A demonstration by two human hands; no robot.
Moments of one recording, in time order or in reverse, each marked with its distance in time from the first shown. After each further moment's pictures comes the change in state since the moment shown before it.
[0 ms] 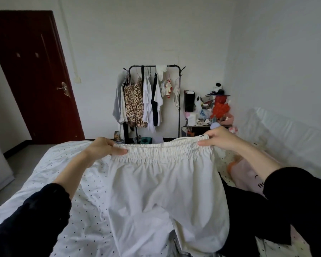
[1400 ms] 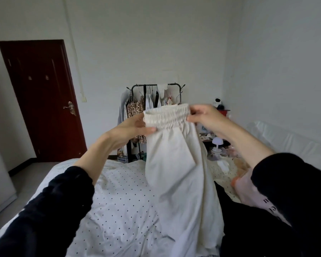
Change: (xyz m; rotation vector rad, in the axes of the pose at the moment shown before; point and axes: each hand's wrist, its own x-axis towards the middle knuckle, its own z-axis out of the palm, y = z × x) left_hand -0.034 0.123 -0.001 -0.164 -0.242 0.345; right_hand -0.011 -0.101 -0.033 0.231 0.167 -0.277
